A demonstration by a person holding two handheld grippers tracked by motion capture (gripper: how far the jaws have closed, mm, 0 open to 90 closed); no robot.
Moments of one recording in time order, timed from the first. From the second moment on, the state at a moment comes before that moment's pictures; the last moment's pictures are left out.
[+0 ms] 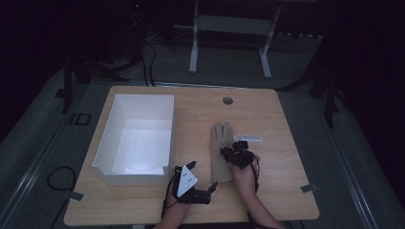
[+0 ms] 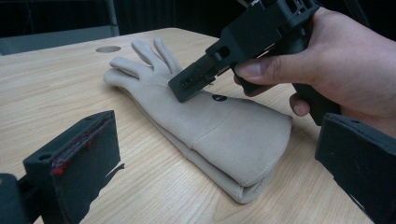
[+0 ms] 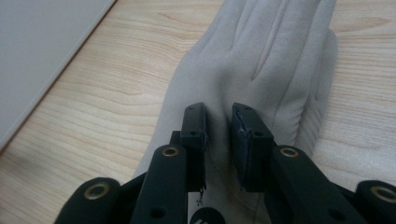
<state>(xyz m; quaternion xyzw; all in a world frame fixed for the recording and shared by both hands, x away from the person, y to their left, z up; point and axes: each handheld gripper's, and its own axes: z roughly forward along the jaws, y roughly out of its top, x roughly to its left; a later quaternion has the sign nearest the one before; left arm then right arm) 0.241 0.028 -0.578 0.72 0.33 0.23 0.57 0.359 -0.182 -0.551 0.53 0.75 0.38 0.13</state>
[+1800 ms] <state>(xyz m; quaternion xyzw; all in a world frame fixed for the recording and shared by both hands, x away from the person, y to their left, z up) 0.299 -0.032 -0.568 0.88 0.13 0.10 0.44 0.445 -0.231 -0.543 0.46 0.78 0.42 0.06</state>
